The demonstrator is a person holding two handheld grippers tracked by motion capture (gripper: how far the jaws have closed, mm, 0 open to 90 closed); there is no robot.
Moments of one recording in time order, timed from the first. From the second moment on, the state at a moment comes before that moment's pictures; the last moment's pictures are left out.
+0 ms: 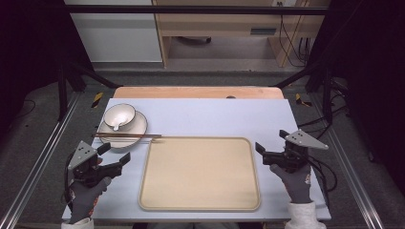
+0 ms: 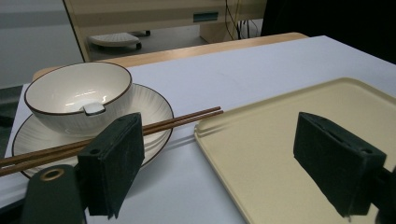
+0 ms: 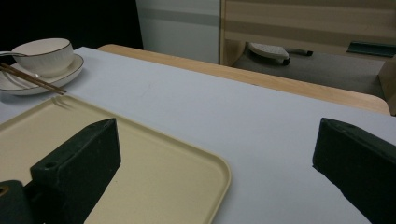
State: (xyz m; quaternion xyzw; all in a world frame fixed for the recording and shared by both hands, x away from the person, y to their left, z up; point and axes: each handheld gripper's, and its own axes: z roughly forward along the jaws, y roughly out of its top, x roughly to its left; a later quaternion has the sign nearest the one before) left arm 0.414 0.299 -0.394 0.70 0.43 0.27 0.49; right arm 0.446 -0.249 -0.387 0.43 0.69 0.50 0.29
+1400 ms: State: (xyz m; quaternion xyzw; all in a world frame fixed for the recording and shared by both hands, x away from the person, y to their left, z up) left arm 0.509 0.341 -0.430 0.77 0.44 0.29 0.37; right arm 0.448 -0.230 -0.388 0.42 0.71 0.48 0.28
